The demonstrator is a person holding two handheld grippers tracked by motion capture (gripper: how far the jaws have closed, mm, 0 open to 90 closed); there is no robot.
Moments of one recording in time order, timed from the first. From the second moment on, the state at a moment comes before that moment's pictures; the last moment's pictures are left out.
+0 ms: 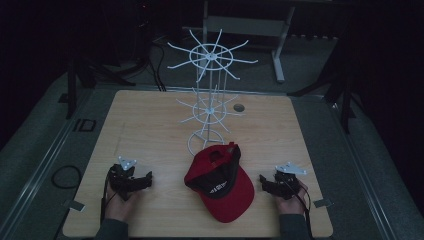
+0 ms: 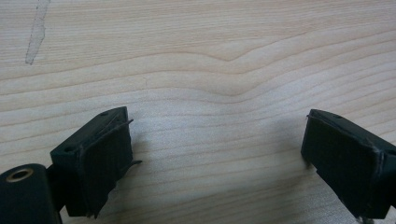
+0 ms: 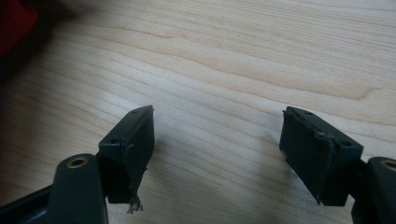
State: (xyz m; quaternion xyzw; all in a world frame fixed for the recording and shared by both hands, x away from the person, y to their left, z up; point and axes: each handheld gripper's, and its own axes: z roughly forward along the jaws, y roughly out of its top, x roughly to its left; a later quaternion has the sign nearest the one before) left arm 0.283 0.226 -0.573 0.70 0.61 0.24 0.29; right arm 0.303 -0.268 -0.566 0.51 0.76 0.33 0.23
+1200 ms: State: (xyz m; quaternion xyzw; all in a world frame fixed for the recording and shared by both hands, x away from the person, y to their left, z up) left arm 0.283 0.226 -0.573 0.71 0.60 0.24 0.29; right arm 0.309 -0.226 -0.539 0.42 0.81 0.41 0.07
